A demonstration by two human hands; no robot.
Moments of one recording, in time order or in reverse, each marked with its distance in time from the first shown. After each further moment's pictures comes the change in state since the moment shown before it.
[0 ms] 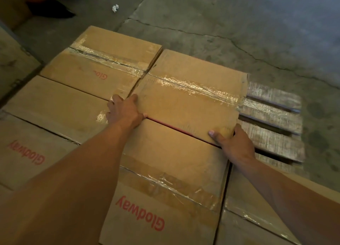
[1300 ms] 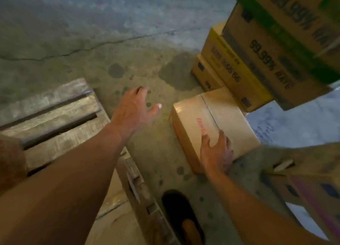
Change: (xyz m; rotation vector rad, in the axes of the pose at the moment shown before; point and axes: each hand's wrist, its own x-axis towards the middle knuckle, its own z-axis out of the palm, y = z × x) left_hand -0.409 0.531 0.234 0.167 -0.327 1.259; right_hand -0.165 0.418 -0.363 0.246 0.722 0.826
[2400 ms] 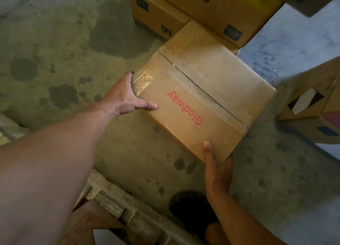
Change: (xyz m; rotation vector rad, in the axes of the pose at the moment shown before) left_hand 0.176 -0.011 0.224 -0.145 -0.576 0.032; right_hand 0.051 0.137 0.159 0.785 0.257 0.574
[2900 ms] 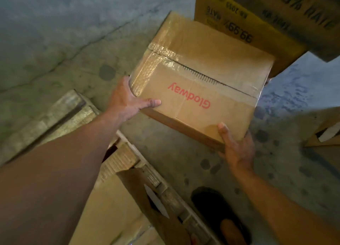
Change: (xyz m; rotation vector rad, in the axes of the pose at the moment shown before) left_hand -0.184 -0.020 -0.107 -0.187 0.466 -0.071; right_hand -0.075 -0.106 -0.014 -0.073 -0.384 -0.262
